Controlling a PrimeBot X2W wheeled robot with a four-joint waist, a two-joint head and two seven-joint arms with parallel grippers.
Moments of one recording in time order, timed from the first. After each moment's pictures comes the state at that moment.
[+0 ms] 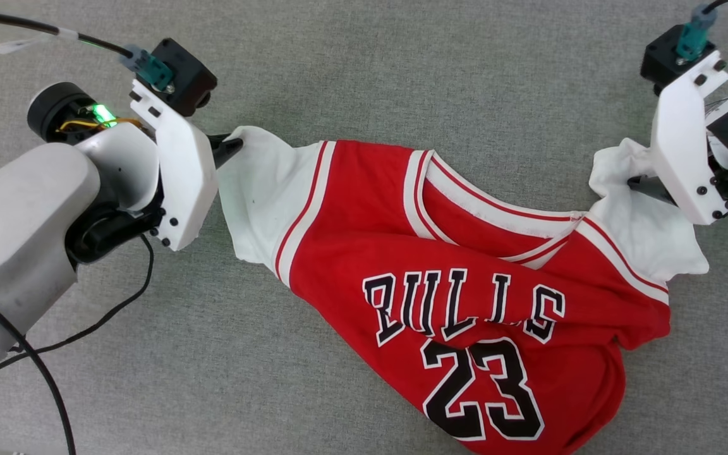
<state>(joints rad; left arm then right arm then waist) -1.19 0.78 -1.21 0.28 -1.06 -0.12 0.38 -1.12 -0.71 0.95 0.36 0.88 0.13 1.03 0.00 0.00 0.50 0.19</state>
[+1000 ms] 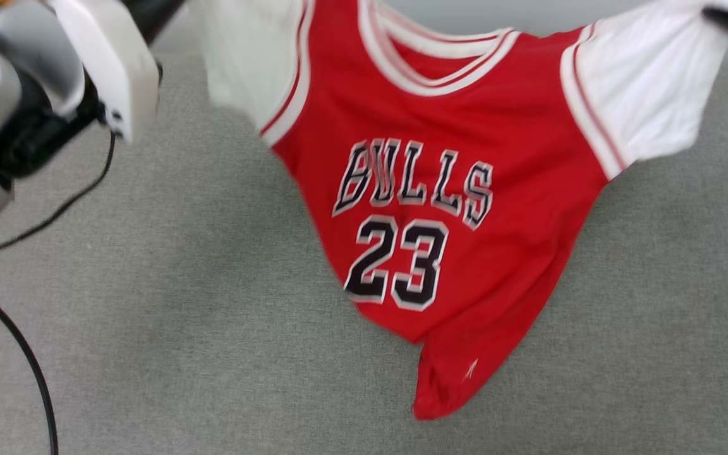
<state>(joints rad) -1.33 0.82 -1.11 0.25 -0.99 -0.11 0.11 -1.20 -0.90 0.86 0.21 1.03 0.13 0.56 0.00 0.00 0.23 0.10</state>
